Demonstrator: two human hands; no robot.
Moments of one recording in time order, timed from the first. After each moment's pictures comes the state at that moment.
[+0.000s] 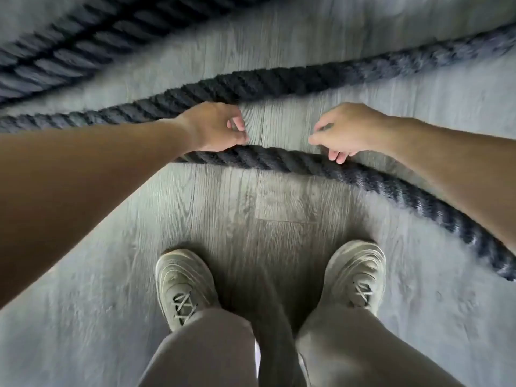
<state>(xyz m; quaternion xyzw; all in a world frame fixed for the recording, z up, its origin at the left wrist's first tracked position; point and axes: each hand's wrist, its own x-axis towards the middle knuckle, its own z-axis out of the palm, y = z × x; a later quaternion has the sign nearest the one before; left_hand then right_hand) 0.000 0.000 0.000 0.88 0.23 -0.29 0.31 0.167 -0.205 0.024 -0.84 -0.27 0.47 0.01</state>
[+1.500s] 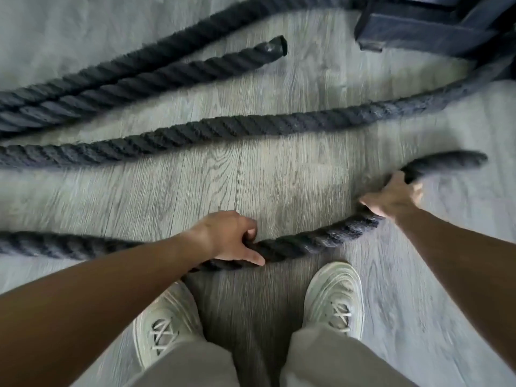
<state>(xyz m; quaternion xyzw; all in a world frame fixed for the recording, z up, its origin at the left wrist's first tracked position) -0.071 -0.128 -0.039 0.91 0.08 -0.30 0.25 0.191 -0.365 -0.028 -0.96 0.04 0.26 0.07</state>
